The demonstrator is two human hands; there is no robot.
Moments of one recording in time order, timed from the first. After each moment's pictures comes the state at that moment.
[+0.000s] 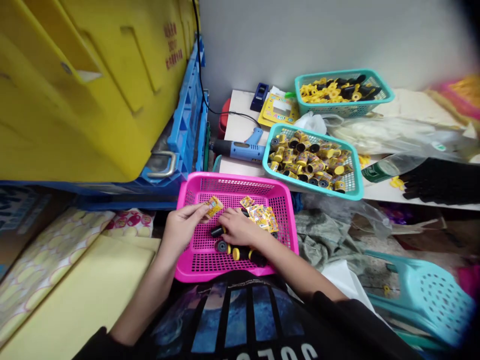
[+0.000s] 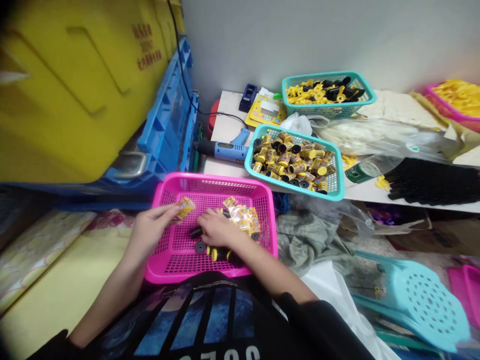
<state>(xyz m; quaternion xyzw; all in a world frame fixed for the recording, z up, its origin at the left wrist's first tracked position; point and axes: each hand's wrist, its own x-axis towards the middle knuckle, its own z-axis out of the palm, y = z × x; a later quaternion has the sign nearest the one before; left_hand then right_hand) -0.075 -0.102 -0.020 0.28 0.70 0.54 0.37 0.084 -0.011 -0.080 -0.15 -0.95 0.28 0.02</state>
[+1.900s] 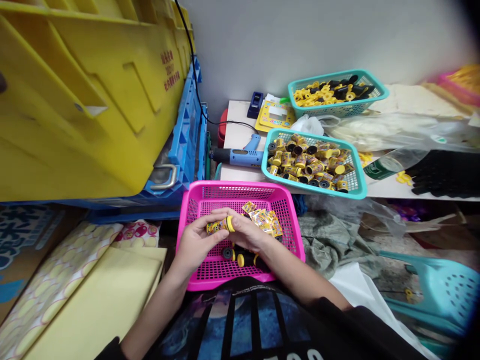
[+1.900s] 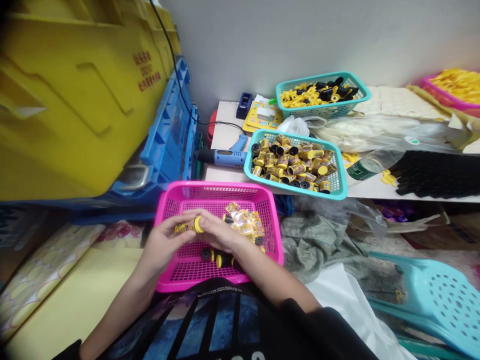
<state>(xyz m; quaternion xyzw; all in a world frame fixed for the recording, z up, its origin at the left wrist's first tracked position) -0.049 -0.108 -0.001 0.35 0.58 0.57 0.47 0.078 -0.026 -0.044 -0.11 -0.39 0.90 0.18</state>
